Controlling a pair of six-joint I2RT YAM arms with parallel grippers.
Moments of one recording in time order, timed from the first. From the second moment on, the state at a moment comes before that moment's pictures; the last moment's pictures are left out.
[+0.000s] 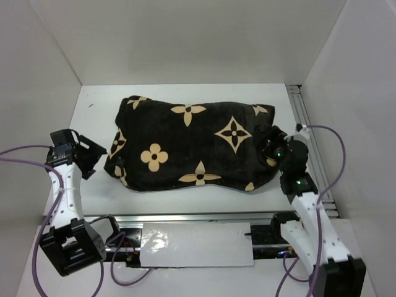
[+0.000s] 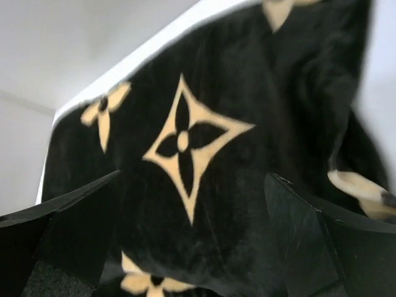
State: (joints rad) left arm 0.43 1.06 0.89 -0.73 0.11 -0.66; right arm 0.10 0.80 0.52 0.10 -0.06 0.67
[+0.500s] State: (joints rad) left arm 0.39 0.97 1.02 -0.80 0.06 -0.67; right arm 0.12 0.91 0.96 -0.24 0.24 0.56
